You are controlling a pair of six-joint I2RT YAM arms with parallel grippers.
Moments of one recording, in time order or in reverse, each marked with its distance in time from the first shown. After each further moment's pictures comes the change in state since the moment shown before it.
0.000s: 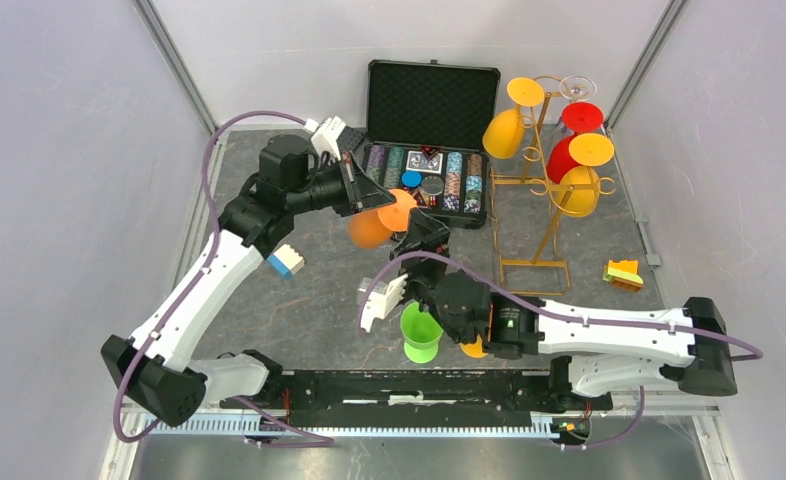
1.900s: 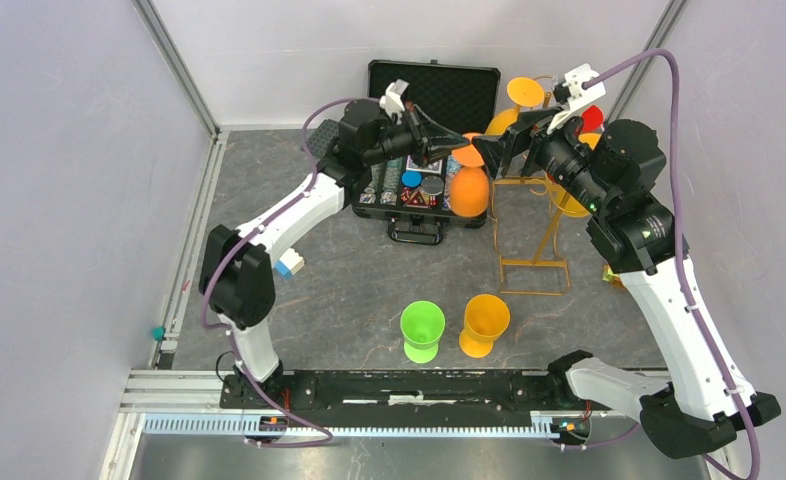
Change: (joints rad) left arm -0.077 0.616 0.304 0.703 0.122 -0.669; right arm -0.967 -0.086 0.557 -0.500 -0.937 1.304
